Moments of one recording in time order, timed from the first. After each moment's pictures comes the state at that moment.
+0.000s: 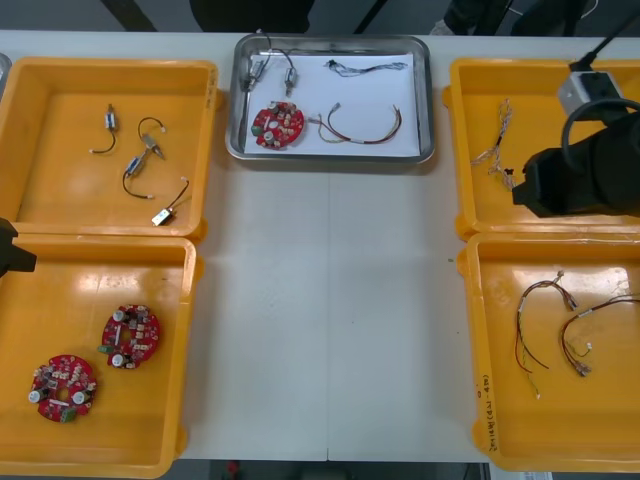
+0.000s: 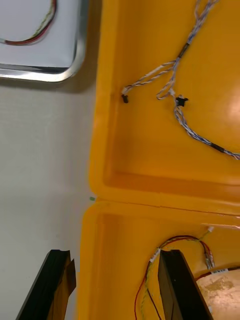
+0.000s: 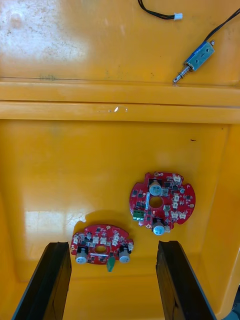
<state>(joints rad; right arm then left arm) -0.48 -0.68 -0.05 -2.26 -0.75 1.92 1.06 -0.14 0.83 0.38 -2.21 0.99 1.91 -1.22</state>
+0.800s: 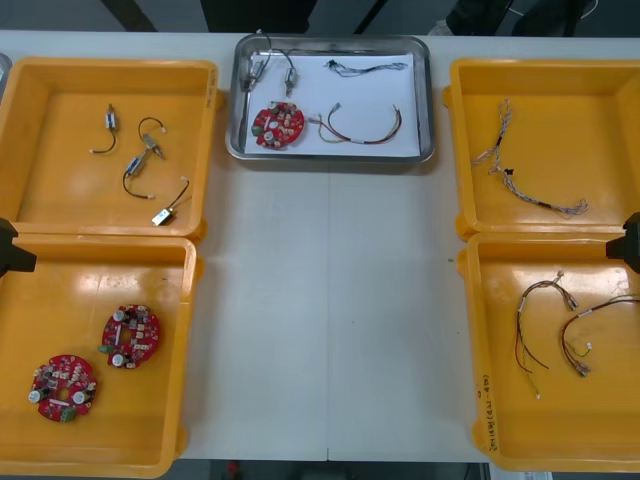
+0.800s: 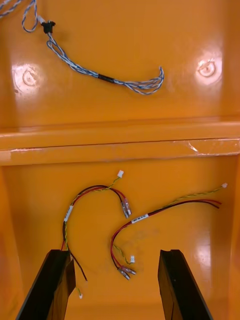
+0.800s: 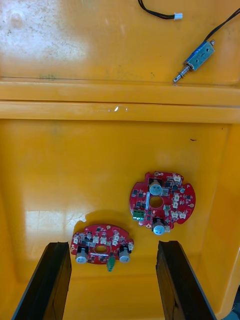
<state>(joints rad) -0.19 -0.63 -0.38 -2.24 -0.71 1.92 1.32 -0.14 0.83 0.38 -2.21 0.99 1.91 -1.22</state>
